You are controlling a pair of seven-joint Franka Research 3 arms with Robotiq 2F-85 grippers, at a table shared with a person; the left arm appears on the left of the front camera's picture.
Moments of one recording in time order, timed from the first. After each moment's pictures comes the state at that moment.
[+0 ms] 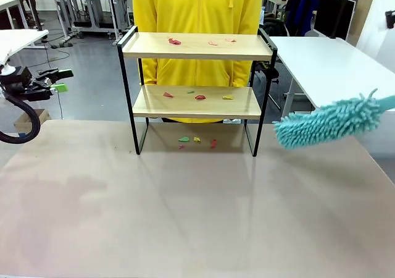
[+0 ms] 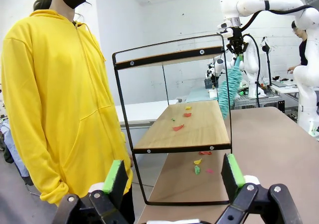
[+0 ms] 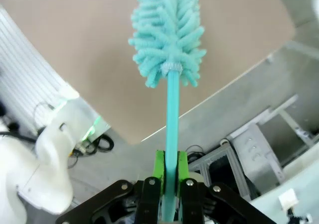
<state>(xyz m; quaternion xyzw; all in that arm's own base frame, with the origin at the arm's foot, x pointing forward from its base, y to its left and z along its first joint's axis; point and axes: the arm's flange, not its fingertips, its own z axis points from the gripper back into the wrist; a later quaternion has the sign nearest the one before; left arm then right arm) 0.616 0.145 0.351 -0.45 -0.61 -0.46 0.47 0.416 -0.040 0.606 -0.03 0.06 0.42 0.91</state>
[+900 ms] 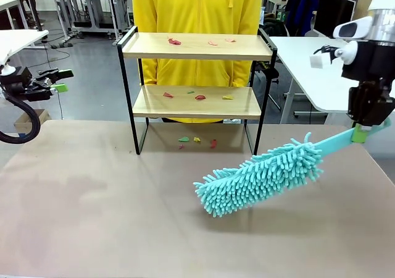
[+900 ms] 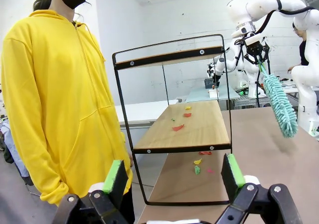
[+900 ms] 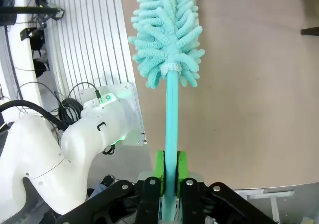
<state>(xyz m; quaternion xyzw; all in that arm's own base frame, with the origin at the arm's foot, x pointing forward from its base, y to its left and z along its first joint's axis) 0.616 0.145 0.351 -0.45 -0.61 -0.46 0.47 0.379 0.087 0.547 0.10 0.09 0.62 0.78</state>
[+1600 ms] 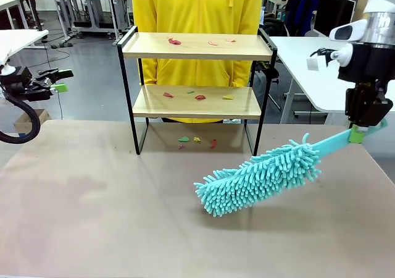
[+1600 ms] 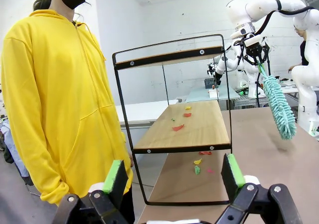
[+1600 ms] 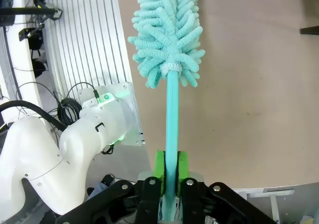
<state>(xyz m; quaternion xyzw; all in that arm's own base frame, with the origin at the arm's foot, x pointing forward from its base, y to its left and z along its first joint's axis) 0.616 0.145 0.351 -0.45 -0.61 -0.46 0.47 0.381 0.089 0.545 0.10 0.09 0.62 0.78</state>
